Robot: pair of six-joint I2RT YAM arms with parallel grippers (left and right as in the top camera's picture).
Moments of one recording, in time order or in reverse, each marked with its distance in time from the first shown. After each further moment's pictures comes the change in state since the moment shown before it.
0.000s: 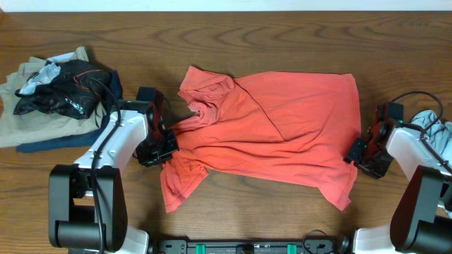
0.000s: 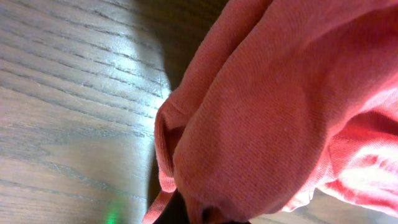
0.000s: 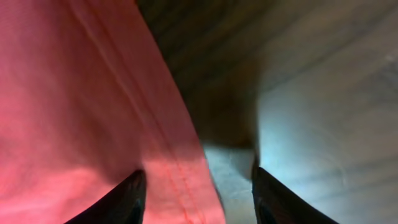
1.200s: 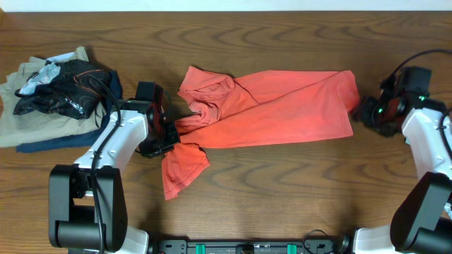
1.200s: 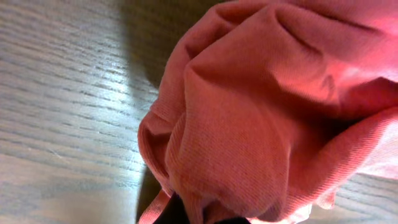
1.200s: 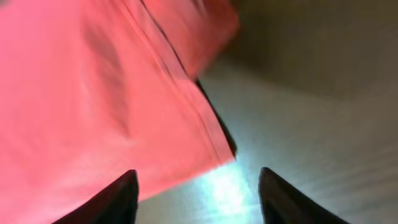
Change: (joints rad) left arm -0.001 0.000 0.000 0.139 0.000 0.000; right arm -0.015 0.006 0.275 0.020 -0.217 -0.130
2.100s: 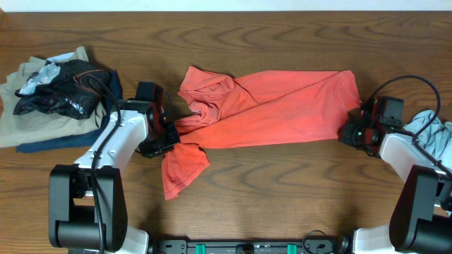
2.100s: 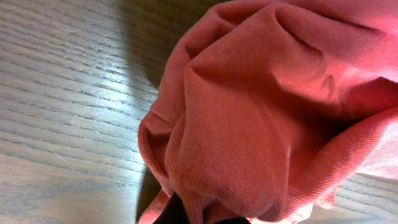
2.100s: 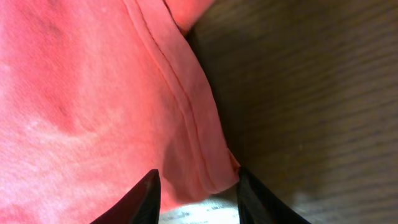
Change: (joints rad) left arm 0.000 0.000 0.000 0.000 0.000 0.000; right arm 0.048 0.009 -0.332 0.442 0.016 -0.014
